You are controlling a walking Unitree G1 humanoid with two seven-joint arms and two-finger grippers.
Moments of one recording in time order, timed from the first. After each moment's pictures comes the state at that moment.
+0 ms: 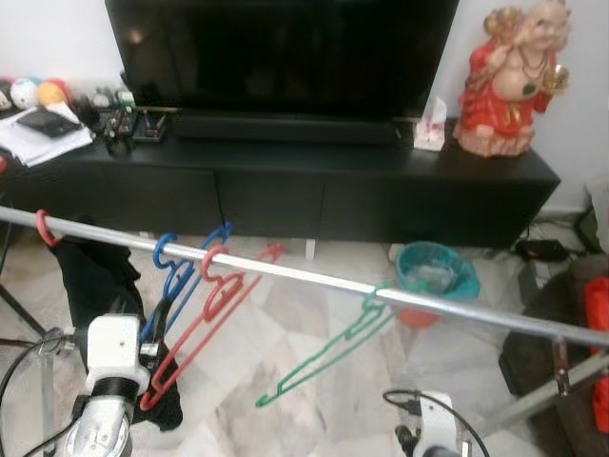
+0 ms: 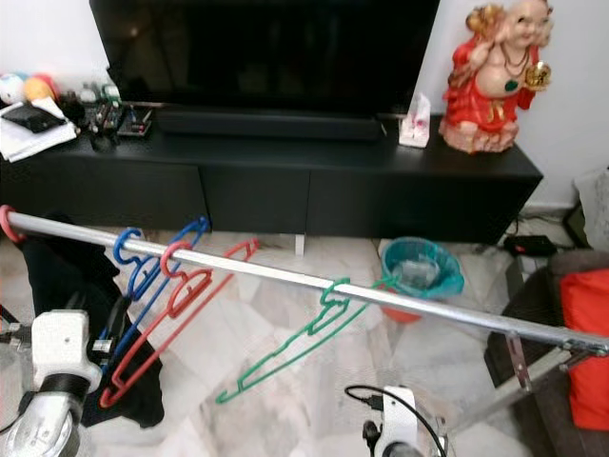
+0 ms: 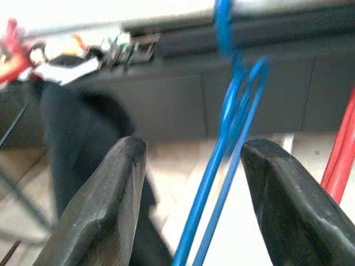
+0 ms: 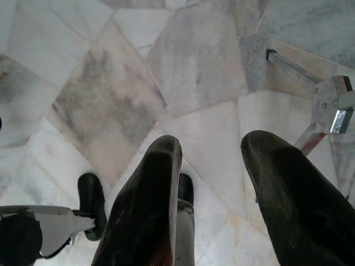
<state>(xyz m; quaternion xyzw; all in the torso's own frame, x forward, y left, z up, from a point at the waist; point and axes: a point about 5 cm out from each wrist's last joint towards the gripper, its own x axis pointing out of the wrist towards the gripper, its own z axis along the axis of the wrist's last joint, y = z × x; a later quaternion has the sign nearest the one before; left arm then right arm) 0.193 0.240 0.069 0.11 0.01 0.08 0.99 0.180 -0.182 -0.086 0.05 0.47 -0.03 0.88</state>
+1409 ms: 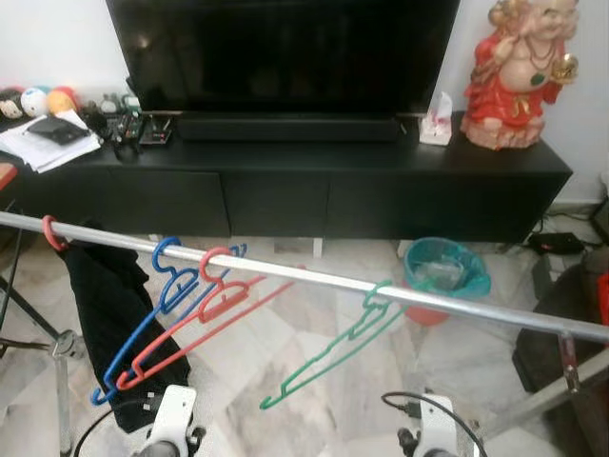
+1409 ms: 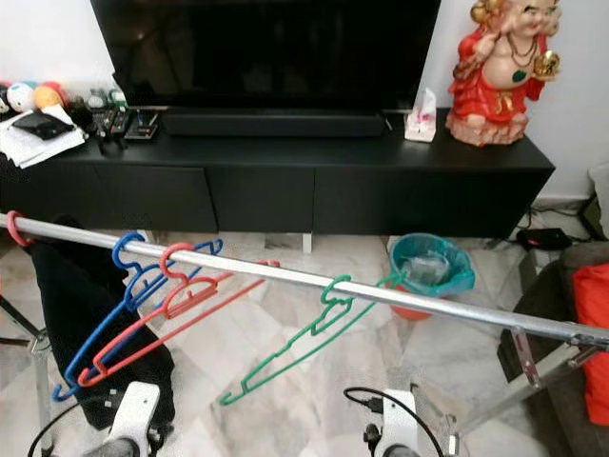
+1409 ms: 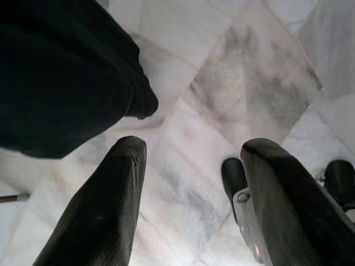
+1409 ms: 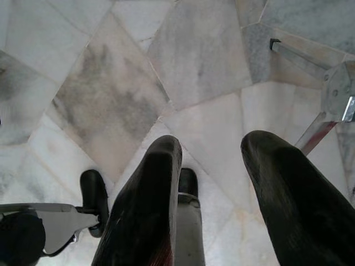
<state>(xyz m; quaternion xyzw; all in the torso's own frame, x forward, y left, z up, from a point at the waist) 0.203 0.210 -0.068 0.09 0.41 0.00 0.91 0.177 -0.180 -0.088 0.04 0.47 -0.05 0.88</state>
